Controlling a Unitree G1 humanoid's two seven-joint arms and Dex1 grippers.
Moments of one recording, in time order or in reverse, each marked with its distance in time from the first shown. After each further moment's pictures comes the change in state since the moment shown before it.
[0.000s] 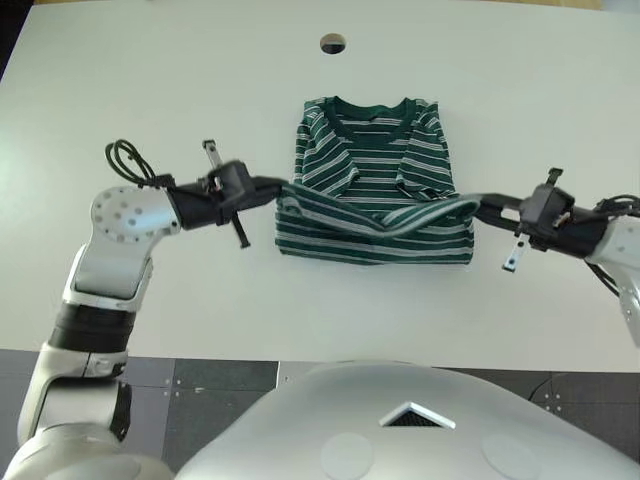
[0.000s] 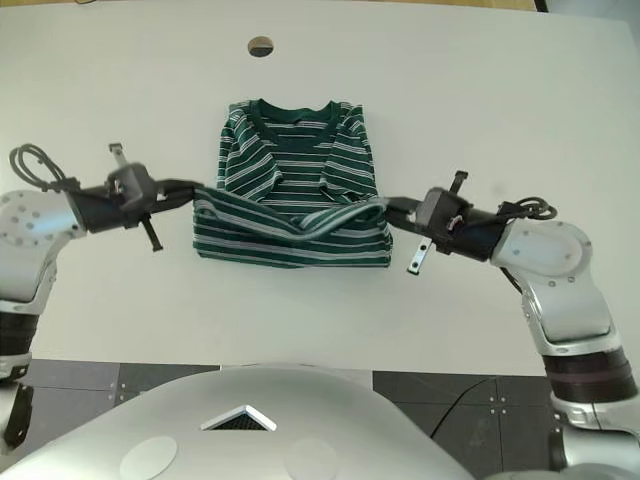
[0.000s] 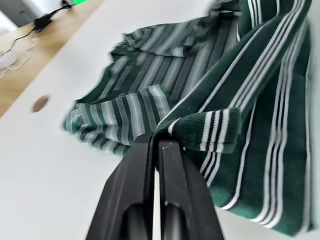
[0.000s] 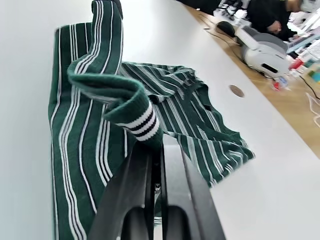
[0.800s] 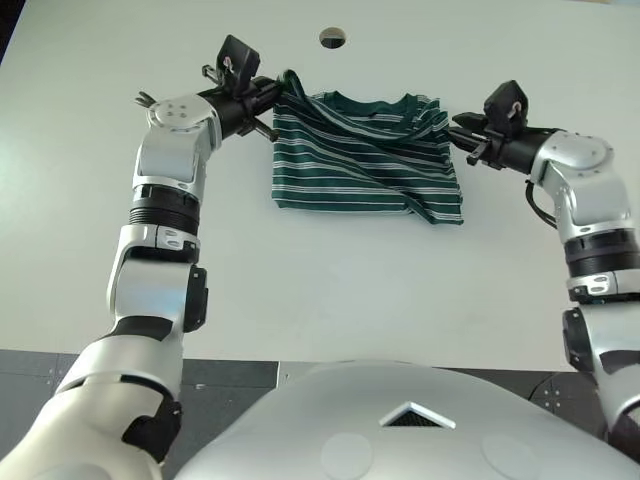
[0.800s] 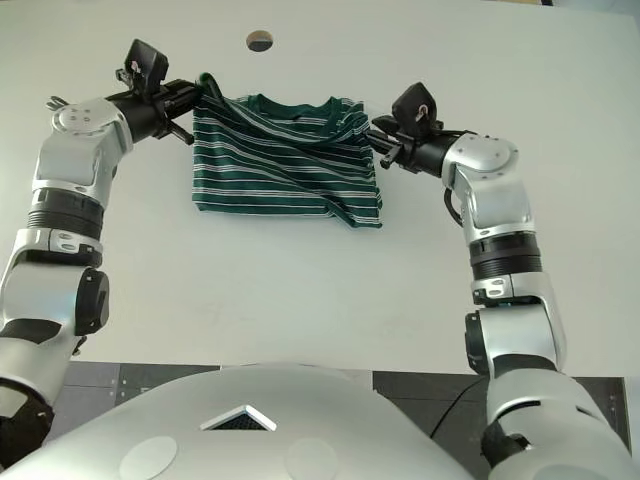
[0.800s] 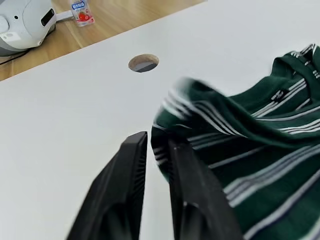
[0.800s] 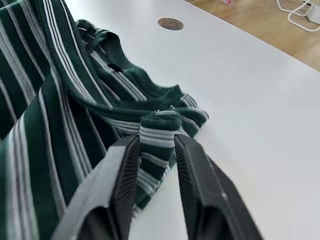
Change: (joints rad) left arm -0.580 -0.378 0.058 0.793 0.103 0.178 0.317; right arm -0.589 0.397 0.072 0.770 -0.173 0.220 -0.141
